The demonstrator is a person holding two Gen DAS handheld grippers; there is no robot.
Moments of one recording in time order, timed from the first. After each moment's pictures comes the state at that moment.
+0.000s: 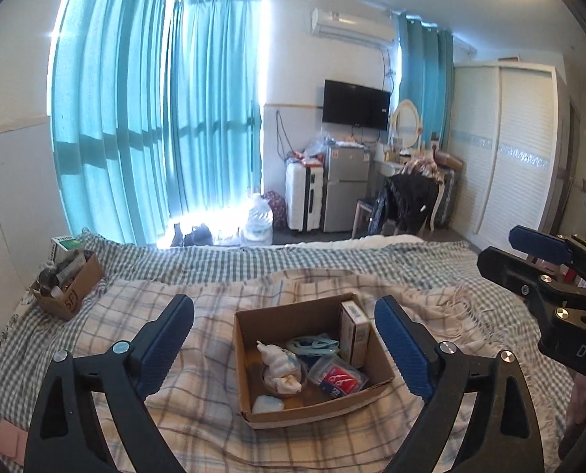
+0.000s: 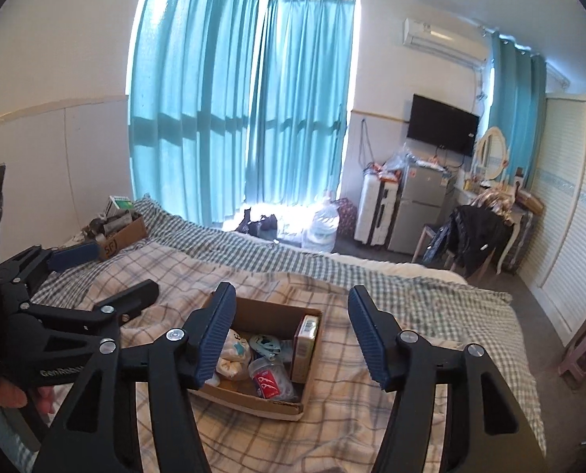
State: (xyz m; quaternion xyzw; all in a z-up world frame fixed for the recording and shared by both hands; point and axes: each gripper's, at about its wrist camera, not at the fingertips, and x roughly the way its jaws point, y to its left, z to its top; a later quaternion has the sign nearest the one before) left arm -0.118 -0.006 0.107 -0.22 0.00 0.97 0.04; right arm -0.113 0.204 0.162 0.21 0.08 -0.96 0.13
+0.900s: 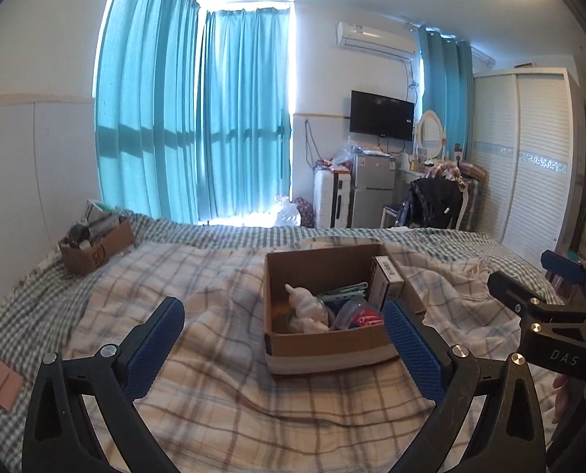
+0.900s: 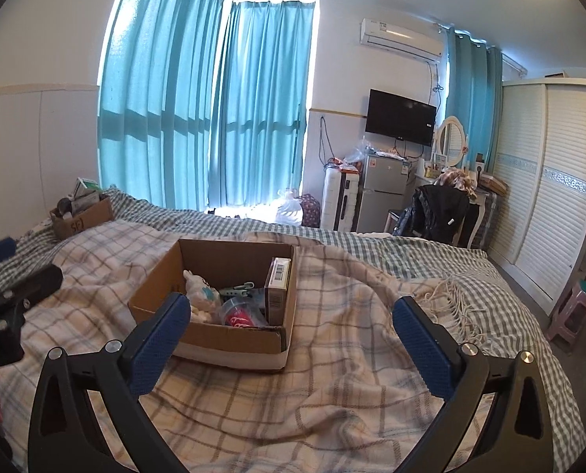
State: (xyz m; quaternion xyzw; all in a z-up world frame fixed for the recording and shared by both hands) left arm -0.046 -0.020 0.004 -0.19 -0.01 0.98 -0.02; right arm -0.067 0.226 0.030 0.19 0.06 -0.98 0.06
